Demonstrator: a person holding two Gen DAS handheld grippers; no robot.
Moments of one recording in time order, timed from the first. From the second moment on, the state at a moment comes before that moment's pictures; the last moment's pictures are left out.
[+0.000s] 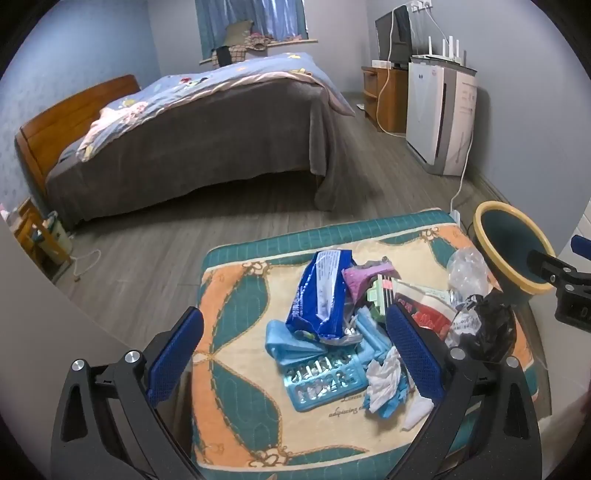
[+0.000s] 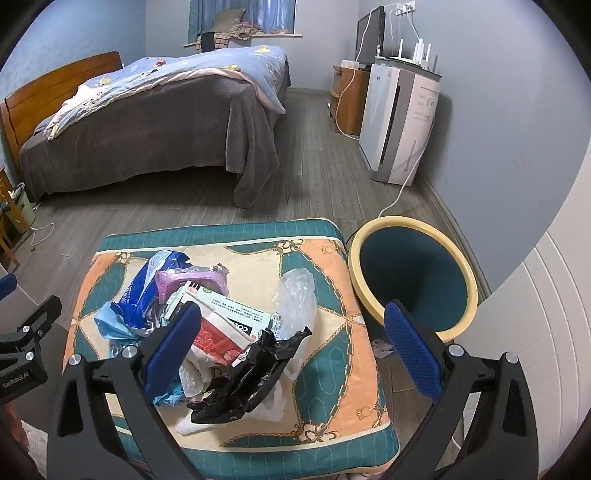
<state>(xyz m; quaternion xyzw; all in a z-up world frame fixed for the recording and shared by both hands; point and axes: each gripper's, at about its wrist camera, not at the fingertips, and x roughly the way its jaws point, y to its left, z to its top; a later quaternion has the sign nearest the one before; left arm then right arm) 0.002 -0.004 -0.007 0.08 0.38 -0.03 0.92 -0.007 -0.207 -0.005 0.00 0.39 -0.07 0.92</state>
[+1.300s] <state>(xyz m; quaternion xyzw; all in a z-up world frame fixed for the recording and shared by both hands) 0.004 -0.004 -0.006 0.08 0.38 -0.03 0.92 -0.006 -0.209 -0.006 0.00 0.39 -0.07 0.92</state>
